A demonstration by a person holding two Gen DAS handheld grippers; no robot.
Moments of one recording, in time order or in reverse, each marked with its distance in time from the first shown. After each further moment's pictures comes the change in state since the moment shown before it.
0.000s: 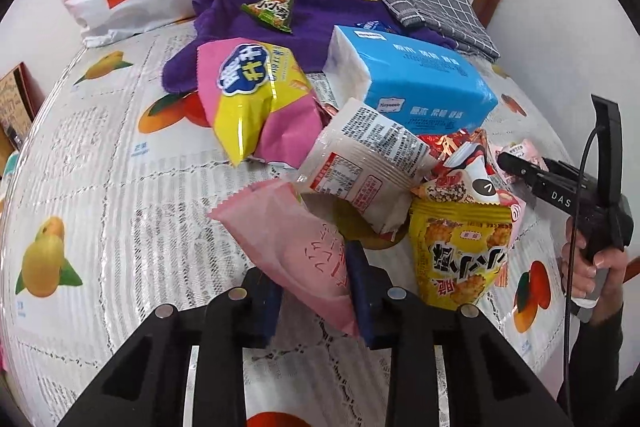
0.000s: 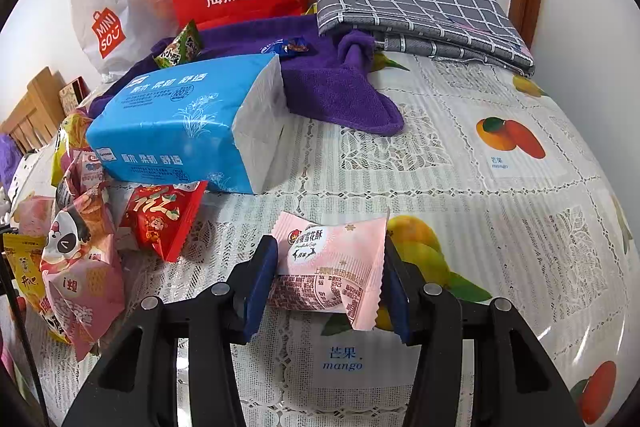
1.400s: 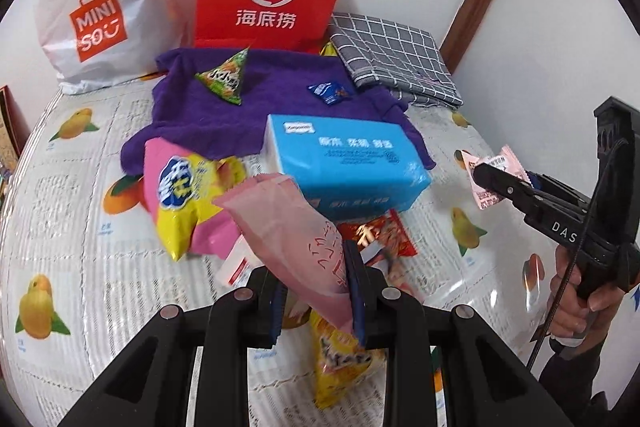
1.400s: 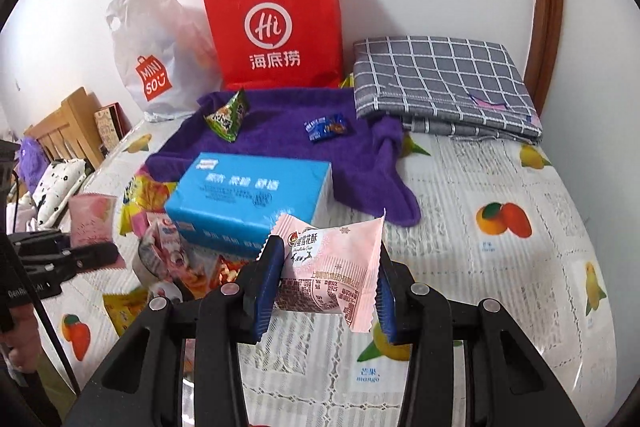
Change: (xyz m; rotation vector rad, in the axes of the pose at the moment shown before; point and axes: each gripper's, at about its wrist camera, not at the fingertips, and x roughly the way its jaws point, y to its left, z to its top) left arm -0.031 -0.044 0.053 -0.019 -0.110 -0.106; right arm -0.076 0.022 0.060 -0.045 -0.106 0.091
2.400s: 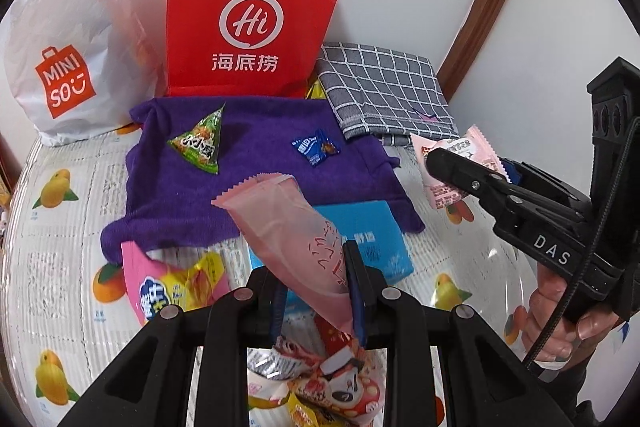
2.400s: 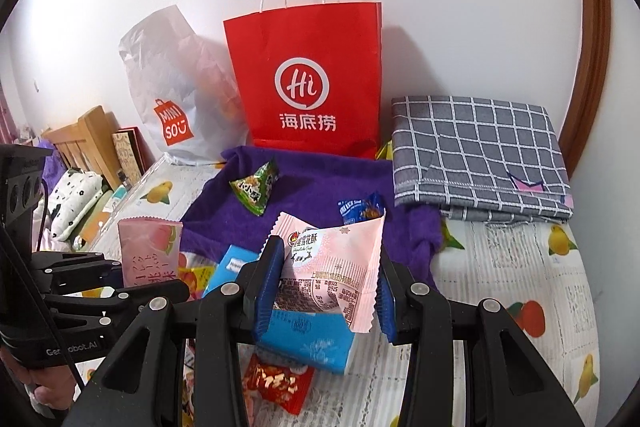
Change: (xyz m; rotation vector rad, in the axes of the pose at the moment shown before) left arm 0.016 -0.017 0.082 -0.006 -0.015 -0.015; right arm 0.020 0.024 0.093 -0.056 -0.051 0.069
